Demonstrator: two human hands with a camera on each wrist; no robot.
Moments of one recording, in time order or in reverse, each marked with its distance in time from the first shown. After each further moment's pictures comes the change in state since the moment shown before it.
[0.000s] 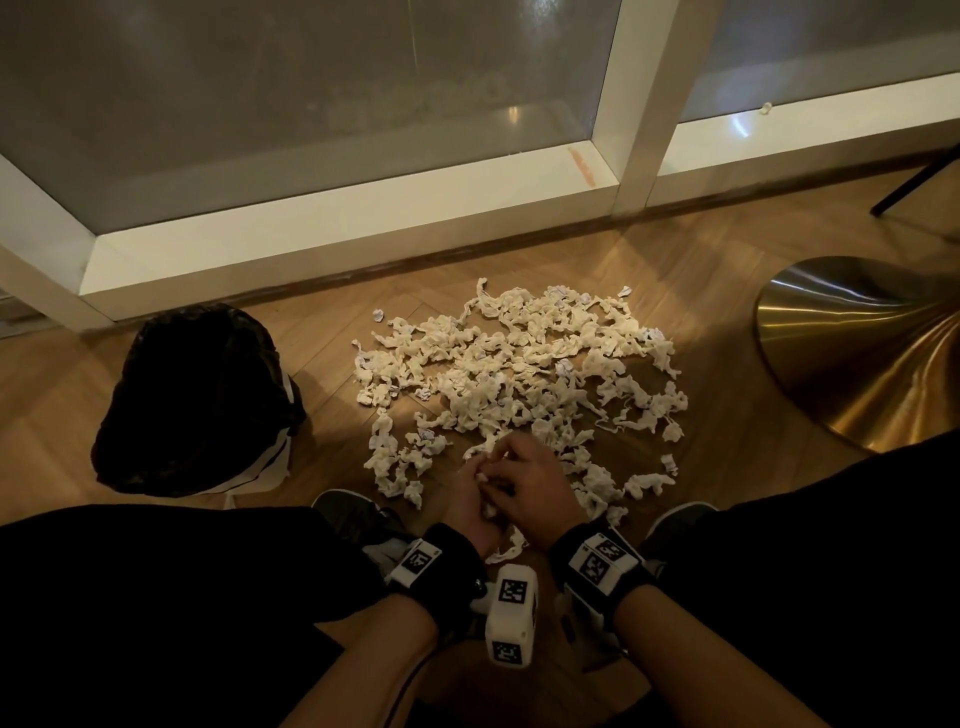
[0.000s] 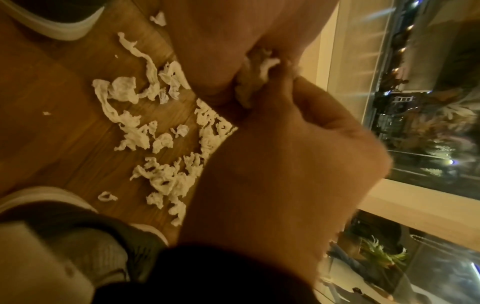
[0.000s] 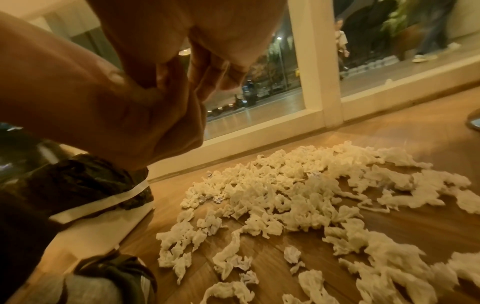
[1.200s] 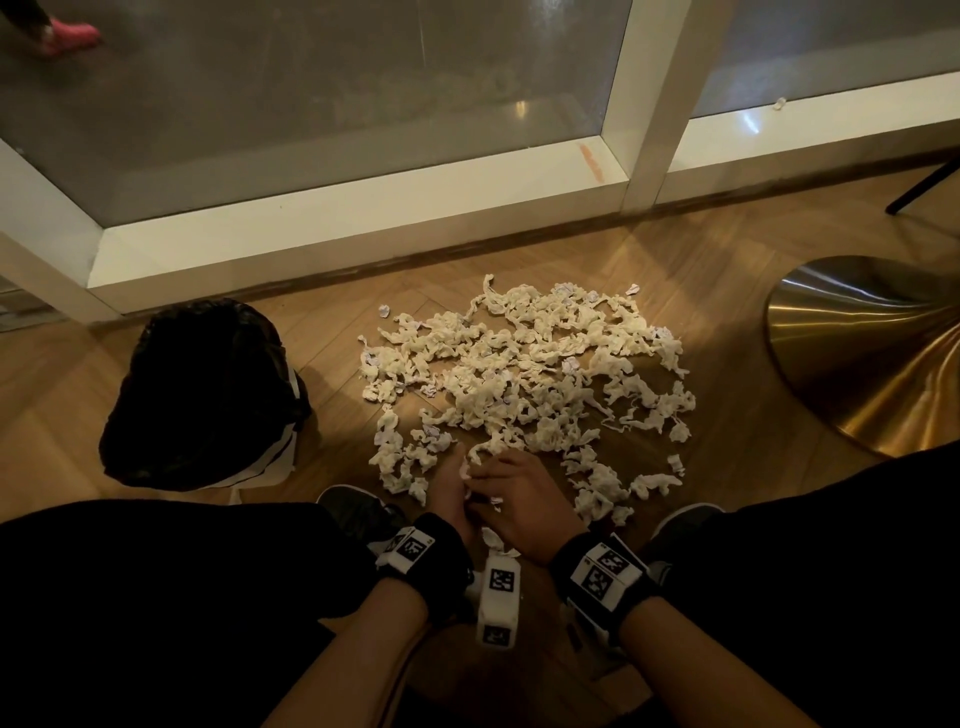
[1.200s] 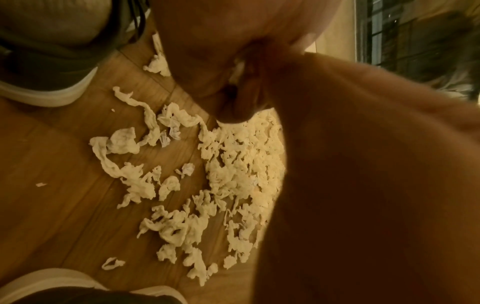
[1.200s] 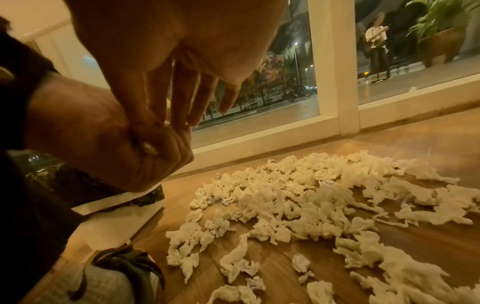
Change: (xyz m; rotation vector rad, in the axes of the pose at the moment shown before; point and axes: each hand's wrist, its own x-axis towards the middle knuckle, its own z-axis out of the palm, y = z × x) left_hand 0.019 0.010 -0.021 -0.001 0.055 -0.002; right_hand -0.006 -0.012 0.002 -0.071 -0.174 -0.134
